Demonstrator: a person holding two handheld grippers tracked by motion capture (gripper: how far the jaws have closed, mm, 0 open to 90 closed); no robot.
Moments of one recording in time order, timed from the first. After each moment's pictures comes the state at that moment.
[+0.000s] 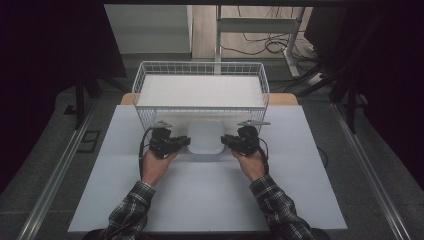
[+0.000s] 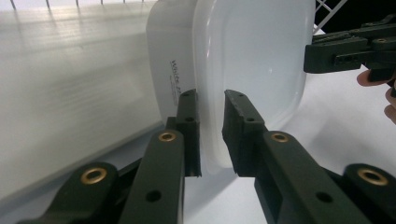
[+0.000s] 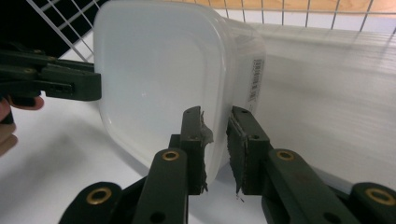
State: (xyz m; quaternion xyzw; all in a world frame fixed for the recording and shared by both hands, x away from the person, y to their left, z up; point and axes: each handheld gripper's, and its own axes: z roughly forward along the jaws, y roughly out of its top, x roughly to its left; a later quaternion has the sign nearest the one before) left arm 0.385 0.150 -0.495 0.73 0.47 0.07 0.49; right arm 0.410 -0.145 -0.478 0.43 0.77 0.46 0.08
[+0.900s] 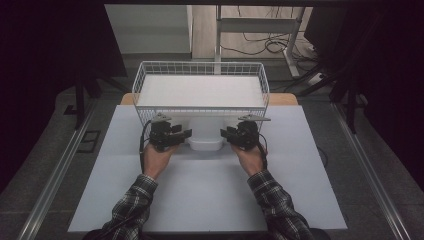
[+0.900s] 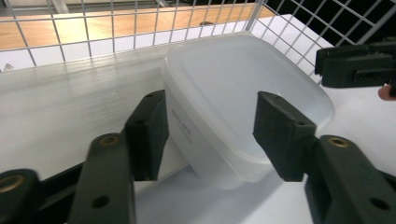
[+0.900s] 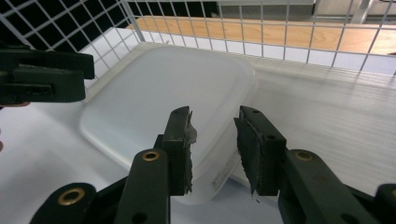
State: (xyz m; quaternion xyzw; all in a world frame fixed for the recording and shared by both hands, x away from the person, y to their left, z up) left arm 0.395 0.152 -0.483 0.72 0.47 0.12 0.49; right arm 0.420 -0.143 -0.469 0.43 0.76 0.48 0.12
